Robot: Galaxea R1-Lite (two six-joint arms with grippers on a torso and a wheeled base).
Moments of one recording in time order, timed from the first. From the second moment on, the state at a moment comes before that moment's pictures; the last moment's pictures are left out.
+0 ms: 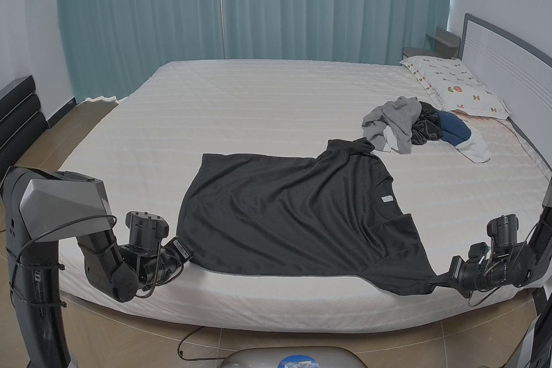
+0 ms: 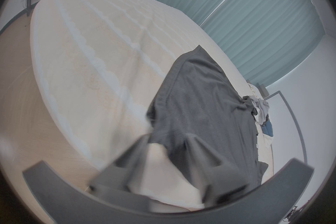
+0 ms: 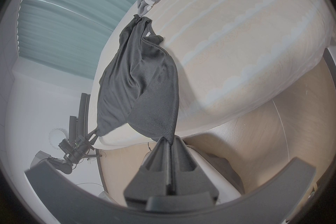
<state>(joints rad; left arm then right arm) -0.25 2.30 -0.57 -1.02 0.08 -0.88 -0.10 2.02 -0.27 -0.80 0.48 0.52</state>
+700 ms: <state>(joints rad) -0.25 2.16 -0.39 -0.84 0.13 -0.75 -0.10 1.99 -0.20 -0.80 0.47 0.38</state>
